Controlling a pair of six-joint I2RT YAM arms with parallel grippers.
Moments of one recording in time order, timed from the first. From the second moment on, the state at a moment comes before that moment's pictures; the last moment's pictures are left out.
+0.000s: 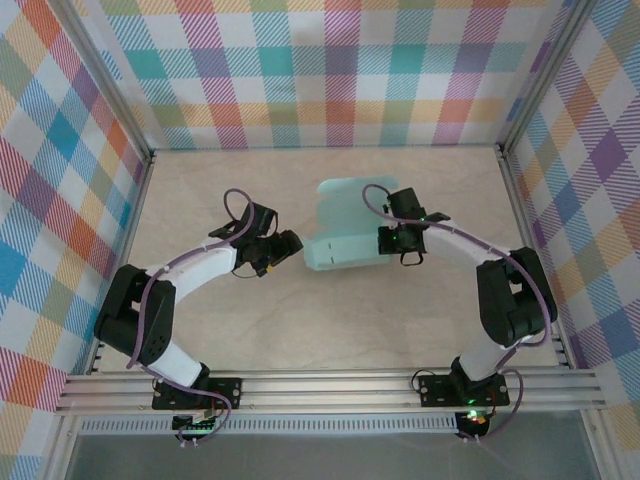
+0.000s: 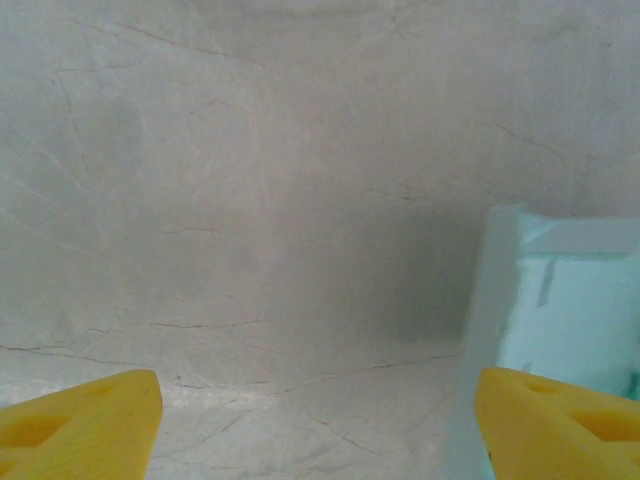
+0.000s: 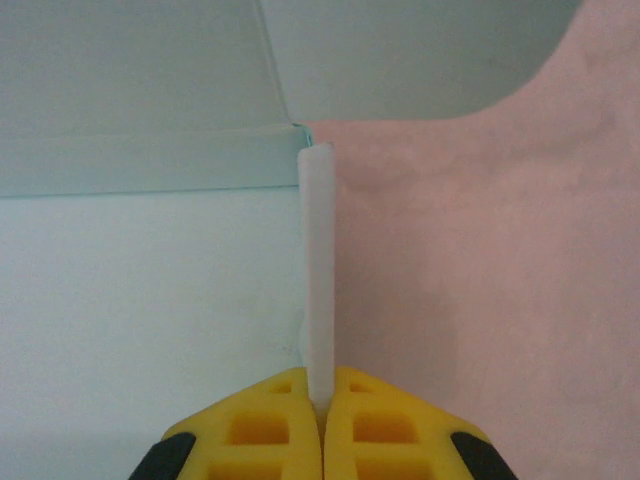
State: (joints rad) left arm -0.44 1.56 0.95 -0.40 0.16 -0.94; right arm 0.42 1.64 1.04 -0.47 0.01 0.32
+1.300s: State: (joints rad) left arm -0.62 1.73 1.21 -0.53 0.24 -1.51; right arm 0.48 1.69 1.06 -0.53 0.02 0.52
